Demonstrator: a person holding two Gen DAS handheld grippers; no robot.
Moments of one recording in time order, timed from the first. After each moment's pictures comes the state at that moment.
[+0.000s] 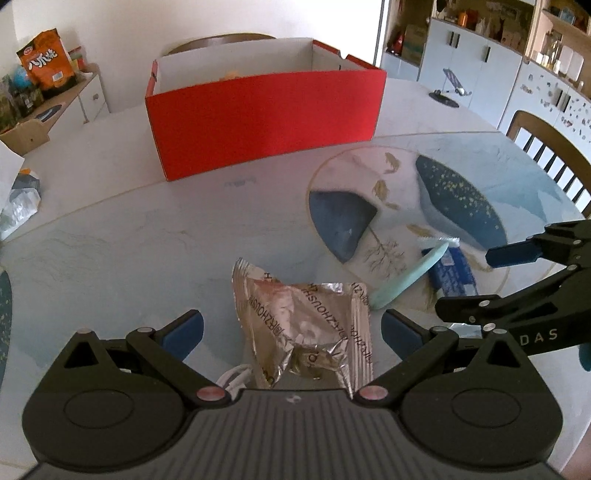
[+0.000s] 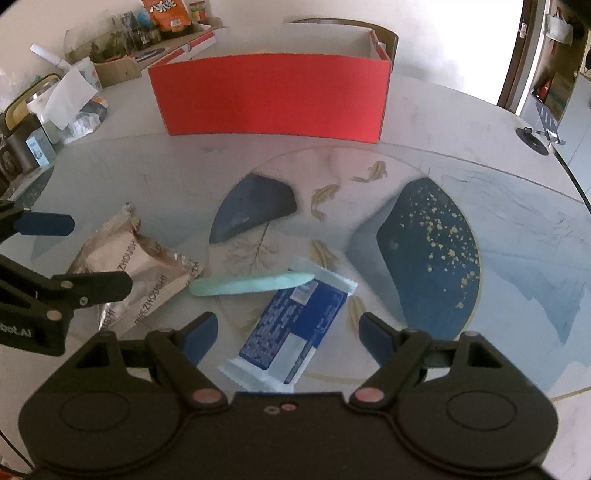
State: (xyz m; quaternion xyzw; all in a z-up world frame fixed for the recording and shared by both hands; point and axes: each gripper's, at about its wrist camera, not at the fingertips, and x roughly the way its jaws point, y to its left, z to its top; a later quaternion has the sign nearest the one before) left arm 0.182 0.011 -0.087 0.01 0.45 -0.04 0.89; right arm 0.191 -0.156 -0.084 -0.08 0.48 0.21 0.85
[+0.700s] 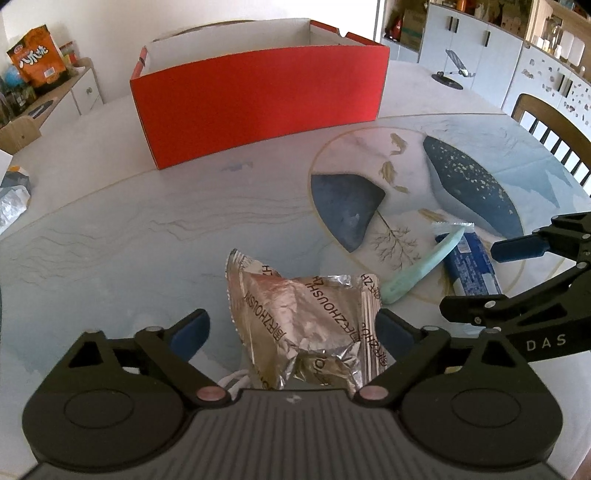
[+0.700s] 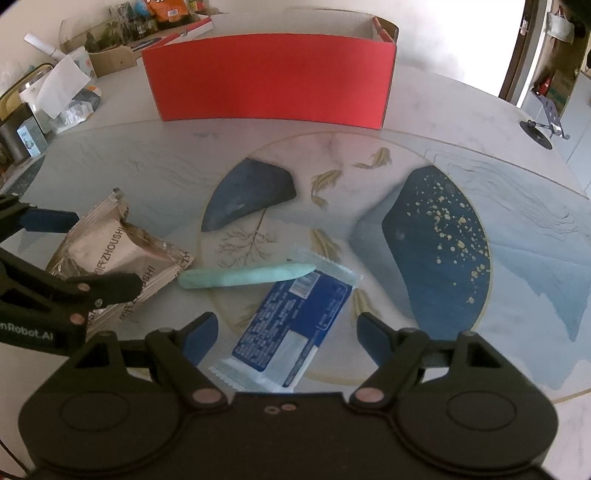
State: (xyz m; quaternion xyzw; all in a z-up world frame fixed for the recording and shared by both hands) left arm 0.196 0.009 -0.104 0.02 0.47 -0.04 0.88; right arm 0.196 -0.150 -0.099 -0.09 0.48 0.21 0.84
